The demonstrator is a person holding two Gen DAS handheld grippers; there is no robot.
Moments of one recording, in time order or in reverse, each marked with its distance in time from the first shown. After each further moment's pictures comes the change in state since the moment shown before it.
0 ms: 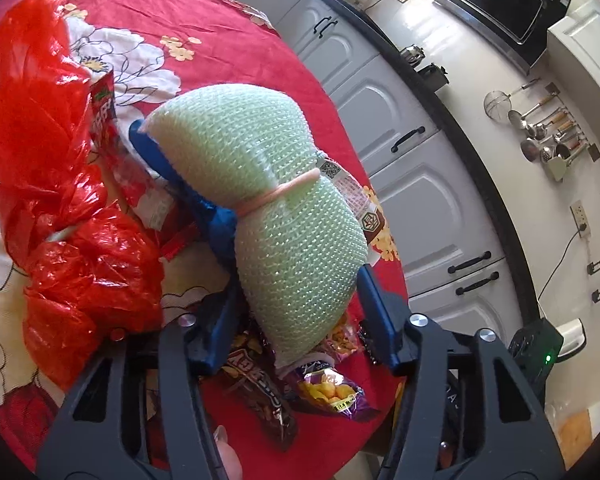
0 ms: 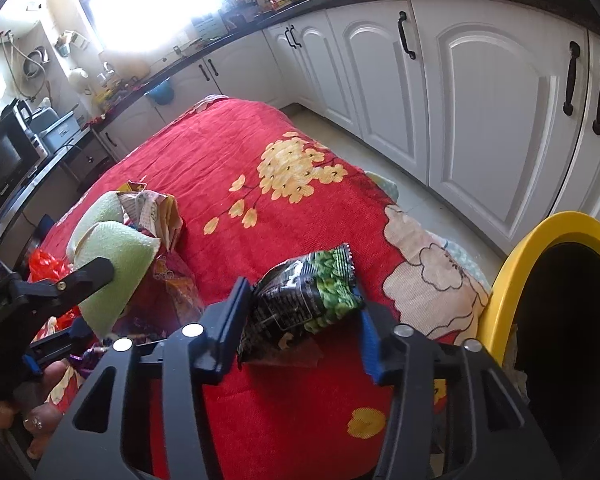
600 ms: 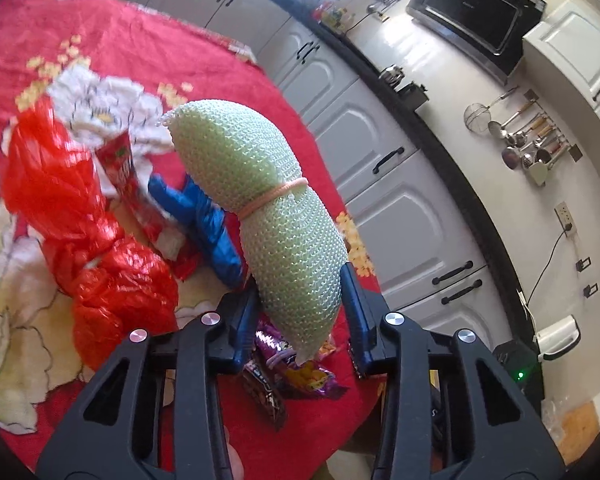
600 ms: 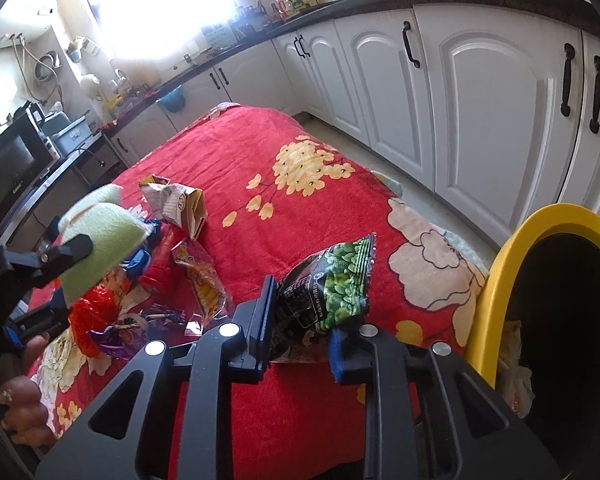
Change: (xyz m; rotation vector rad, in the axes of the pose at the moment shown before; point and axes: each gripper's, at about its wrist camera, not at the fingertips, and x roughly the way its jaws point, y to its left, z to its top) left arm -0.046 -0.012 0.006 0.056 -0.092 -0.034; right arm -0.021 0.003 -0.014 -0.005 -0.042 0.034
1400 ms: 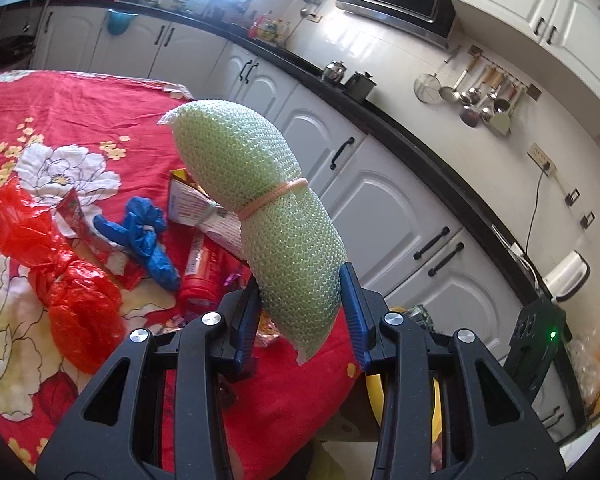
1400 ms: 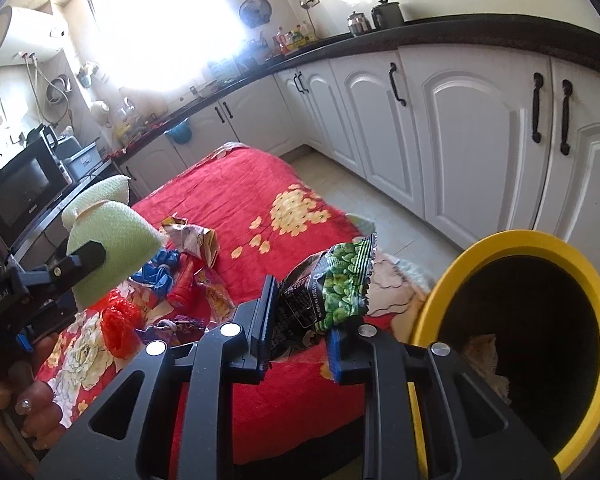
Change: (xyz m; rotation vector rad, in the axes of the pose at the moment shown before) left arm -0.016 -0.069 -0.028 0.246 -0.040 -0.039; right arm -0.073 -0.019 0.005 0.008 -0.114 0.009
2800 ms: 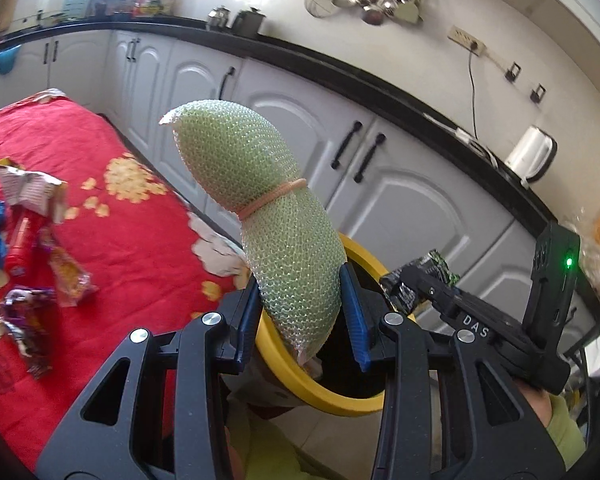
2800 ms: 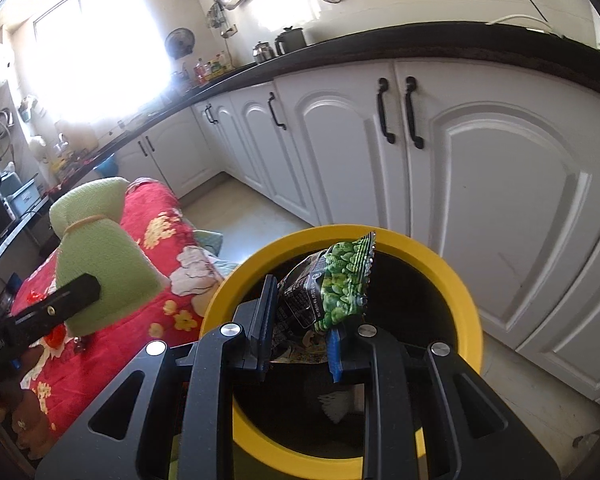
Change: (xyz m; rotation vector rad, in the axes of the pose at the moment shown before) left arm 0.072 -0.132 -0.078 0.322 0.197 -0.157; right arm -0.095 -0.125 -0.031 0.101 -0.091 -0.252
